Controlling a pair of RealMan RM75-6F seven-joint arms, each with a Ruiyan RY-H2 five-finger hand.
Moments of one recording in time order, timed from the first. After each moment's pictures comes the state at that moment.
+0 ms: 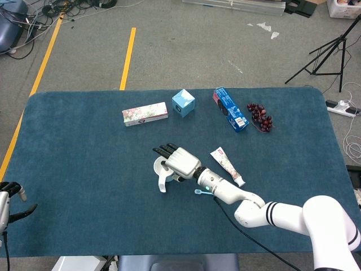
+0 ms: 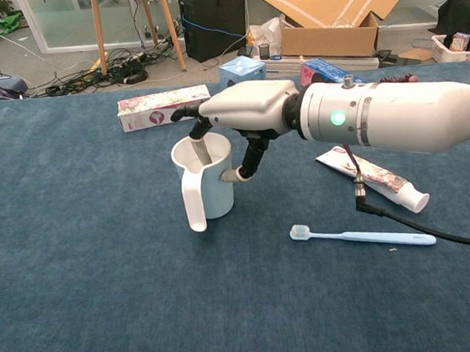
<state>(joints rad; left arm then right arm) -0.06 -1.11 -0.08 -1.62 1.42 1.53 0.11 1.03 -1.64 0.16 -1.26 -1.42 0.72 -0.15</state>
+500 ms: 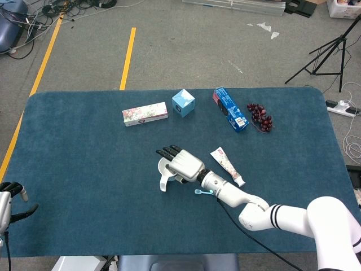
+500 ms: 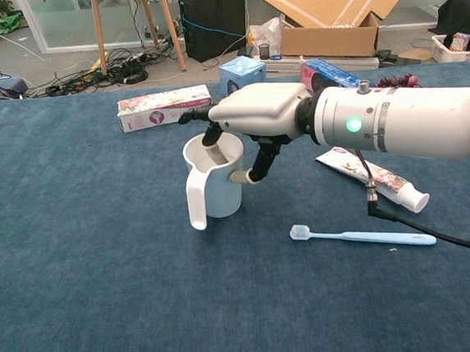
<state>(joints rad) -0.06 -1.11 -0.08 -1.62 1.41 1.52 0.12 1.00 -1.61 0.13 -1.30 -1.43 0.77 -0.19</state>
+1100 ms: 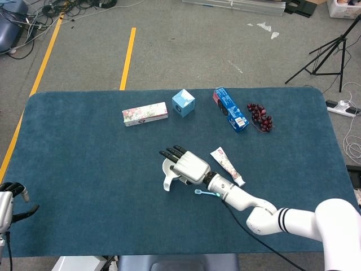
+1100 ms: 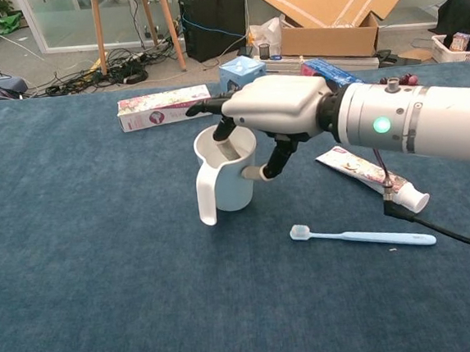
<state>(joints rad) -0.06 -1.12 -0.08 -1.61 1.40 1.51 0.13 0.96 -1.57 0.09 -1.35 -1.49 0.86 -0.21</state>
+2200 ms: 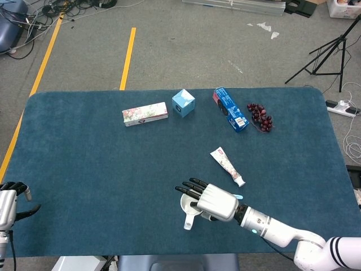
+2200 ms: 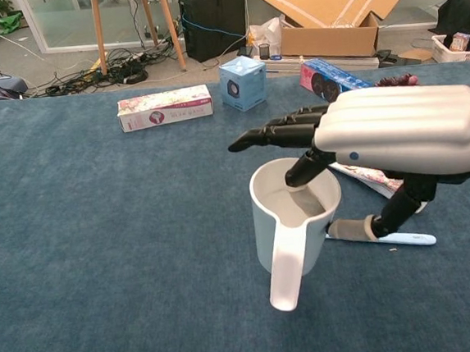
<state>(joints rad) -0.08 -1.15 -0.08 -1.59 1.38 1.47 0.16 0.77 -1.25 -0.12 -1.75 -1.78 1.04 -0.18</state>
